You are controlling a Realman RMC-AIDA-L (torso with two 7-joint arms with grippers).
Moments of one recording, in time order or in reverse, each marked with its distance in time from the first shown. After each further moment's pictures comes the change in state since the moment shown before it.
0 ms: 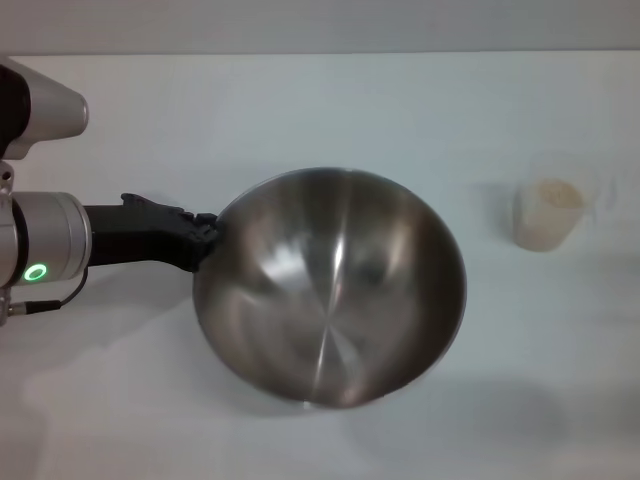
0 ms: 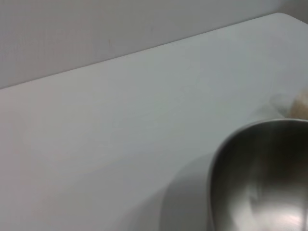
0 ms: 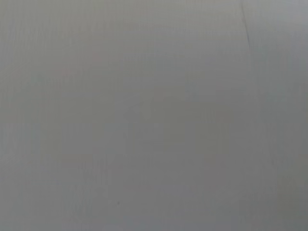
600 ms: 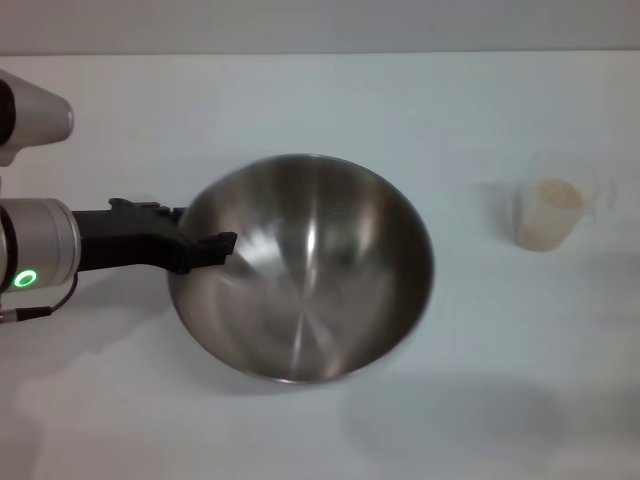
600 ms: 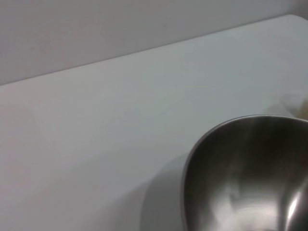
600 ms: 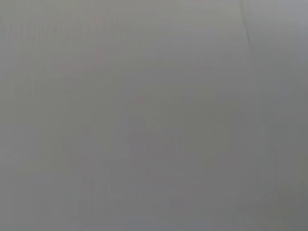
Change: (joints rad) left arm 0.027 0.001 -0.003 -0.008 0.003 0.013 -0.009; right arm -0.001 0.000 0.000 0.000 0.000 0.000 0.000
